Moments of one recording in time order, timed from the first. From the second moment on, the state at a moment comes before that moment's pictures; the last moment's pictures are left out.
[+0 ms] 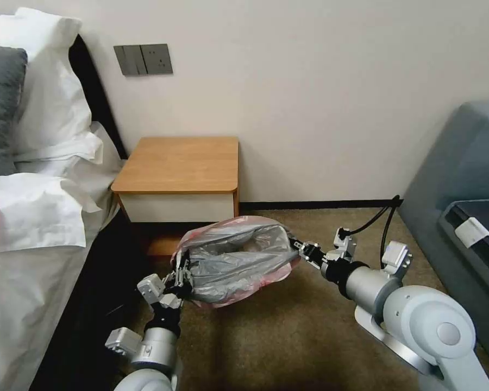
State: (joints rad) left arm 1.72 -1.44 -0.41 -2.19 -0.68 -0.07 -0.09; right arm -1.30 1.20 0.41 2.37 1.57 -0.61 0.76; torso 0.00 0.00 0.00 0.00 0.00
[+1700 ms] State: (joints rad) left arm 1.67 -1.43 -0.50 -2.25 -0.90 0.01 -0.23; right arm -1.53 1.34 0.45 2.47 1.67 -0.34 0.49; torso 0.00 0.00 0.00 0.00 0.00
